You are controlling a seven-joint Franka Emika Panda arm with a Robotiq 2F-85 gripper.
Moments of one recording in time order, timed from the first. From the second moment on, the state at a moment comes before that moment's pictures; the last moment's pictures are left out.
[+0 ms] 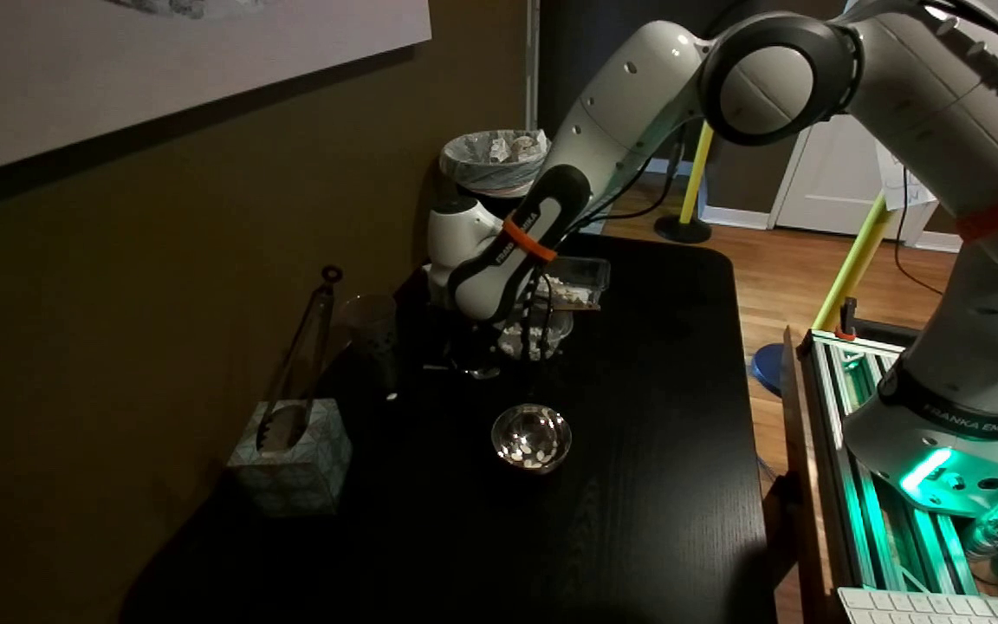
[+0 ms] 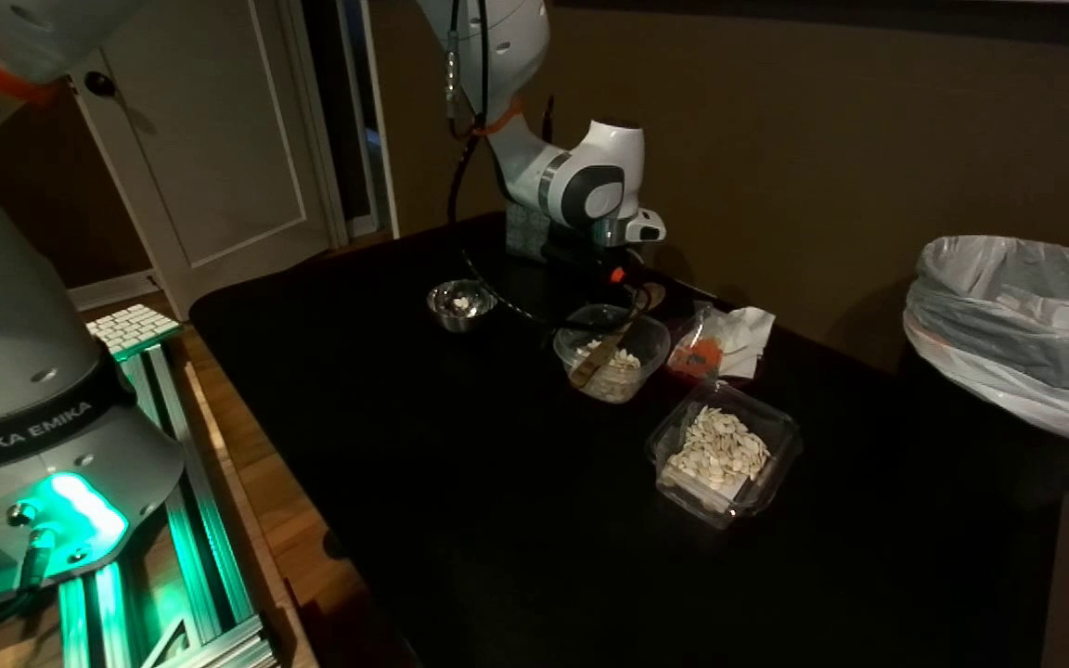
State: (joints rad) arm -0.04 0.93 0.05 -1.60 -0.07 2.62 -0.11
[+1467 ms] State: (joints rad) arm -0.11 0.60 0.28 -2.03 -0.04 2.86 -0.38
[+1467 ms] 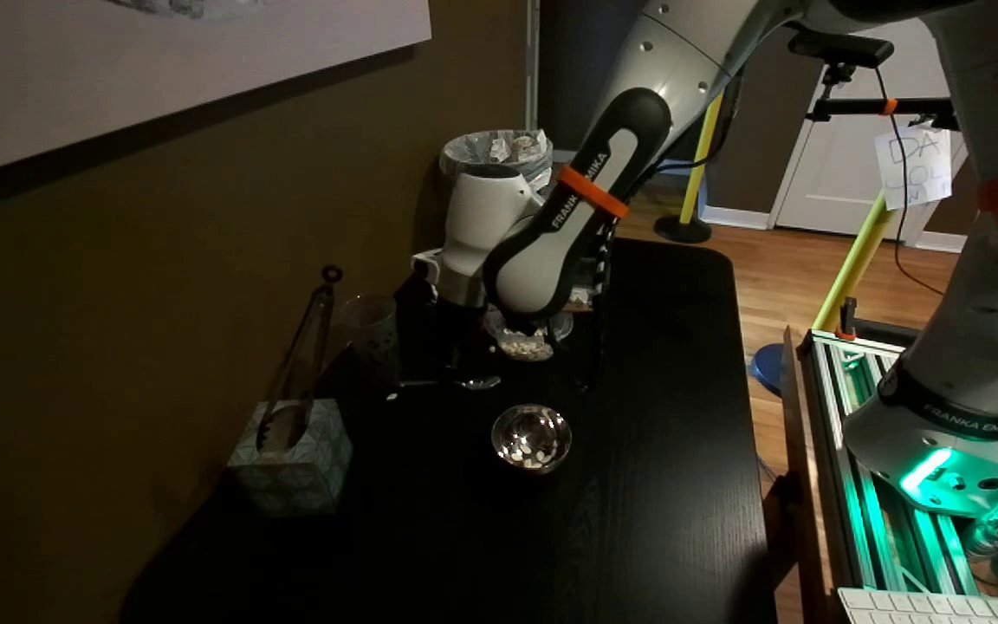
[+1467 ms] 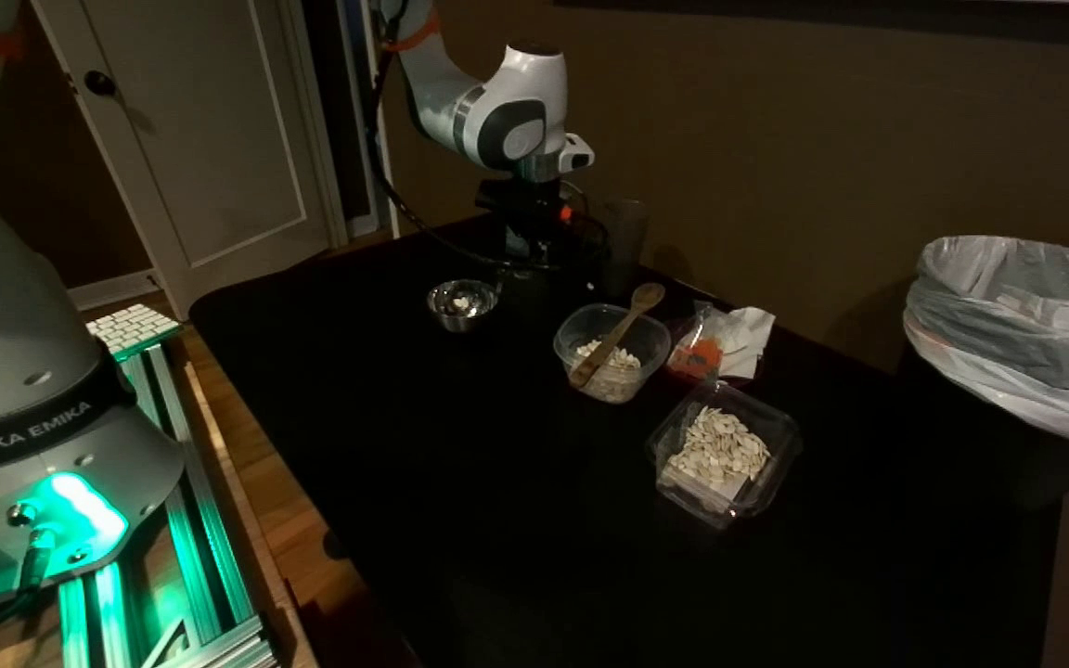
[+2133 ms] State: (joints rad) arm -0.09 0.55 0.29 -2.10 -0.05 2.91 -0.39
